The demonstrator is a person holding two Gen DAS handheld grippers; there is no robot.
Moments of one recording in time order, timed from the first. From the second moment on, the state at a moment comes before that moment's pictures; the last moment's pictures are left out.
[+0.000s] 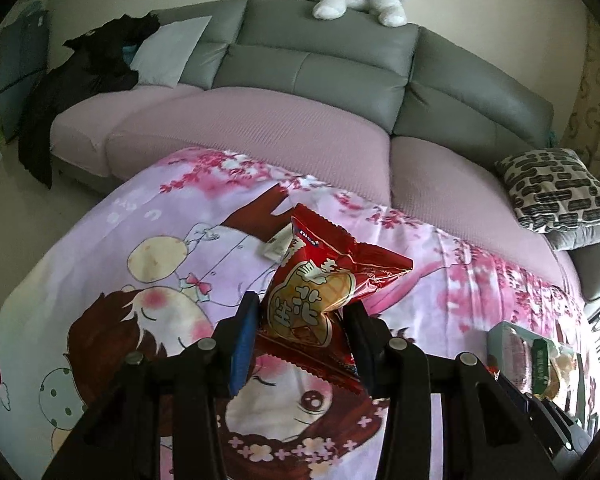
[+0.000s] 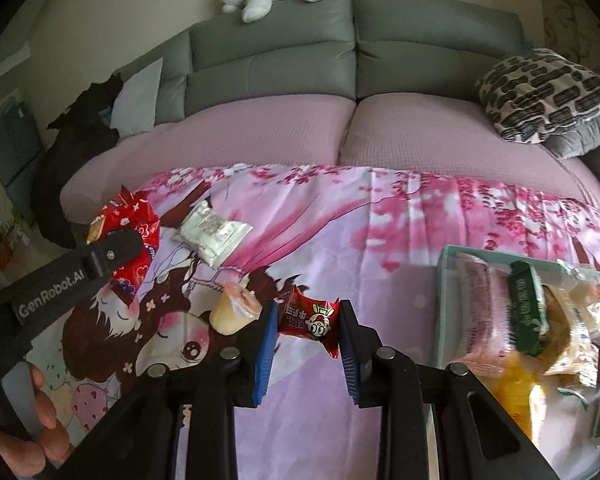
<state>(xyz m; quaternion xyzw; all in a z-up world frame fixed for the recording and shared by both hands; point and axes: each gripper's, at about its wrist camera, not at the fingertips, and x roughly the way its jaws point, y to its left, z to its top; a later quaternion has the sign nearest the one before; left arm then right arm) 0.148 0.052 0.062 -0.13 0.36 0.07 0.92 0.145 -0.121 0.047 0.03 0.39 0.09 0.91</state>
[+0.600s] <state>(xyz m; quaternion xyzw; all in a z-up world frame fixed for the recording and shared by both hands) 0.141 -0.046 0.095 -0.07 0.34 -0.04 0.94 0.120 -0.266 0.078 0.11 0.36 -0.08 0.92</state>
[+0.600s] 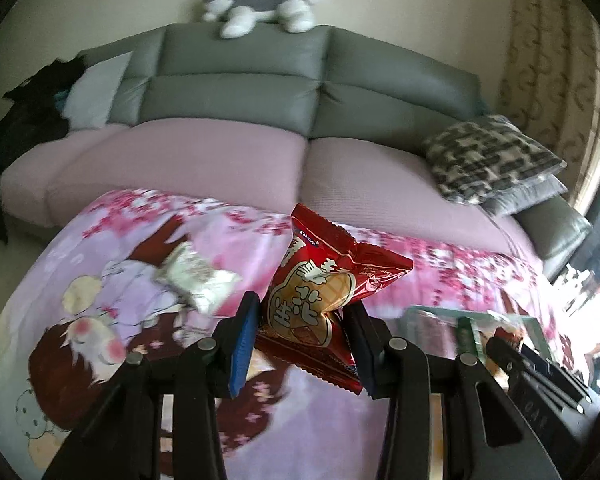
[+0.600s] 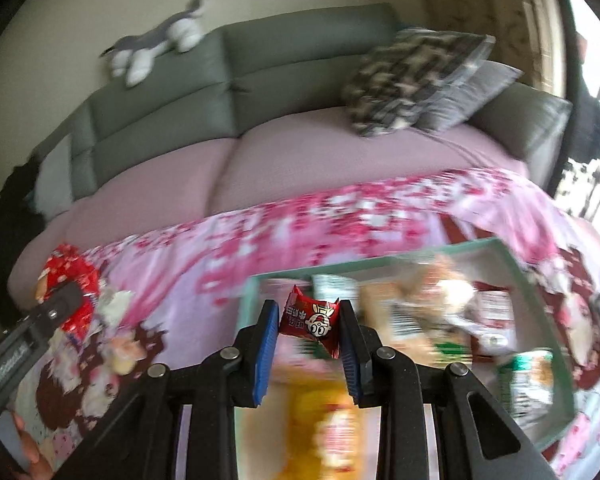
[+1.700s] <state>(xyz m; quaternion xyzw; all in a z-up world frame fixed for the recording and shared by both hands) 0.115 -0.230 0.067 0.07 0.38 -0.22 0.89 0.089 -0.378 0.048 0.19 0.44 -0.19 0.86</state>
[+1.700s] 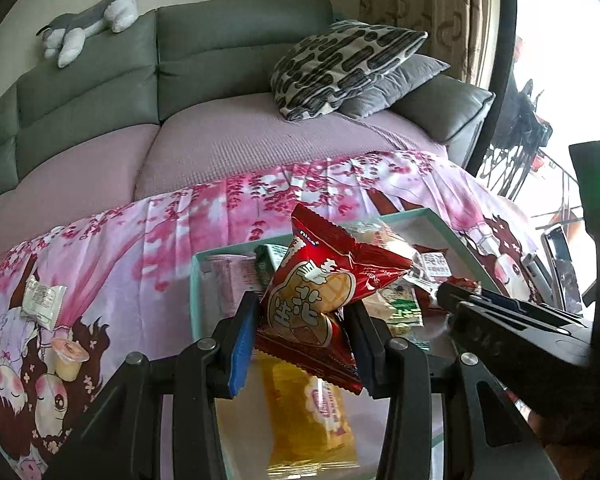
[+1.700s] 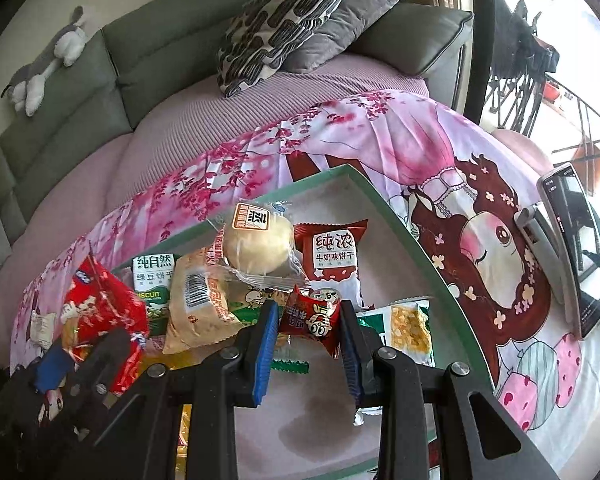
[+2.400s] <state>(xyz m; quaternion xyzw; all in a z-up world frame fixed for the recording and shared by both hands) 0.130 -0.200 0.070 0.05 0.40 -0.16 0.90 0.091 -0.378 0.051 0.18 0.44 -0.21 0.85</state>
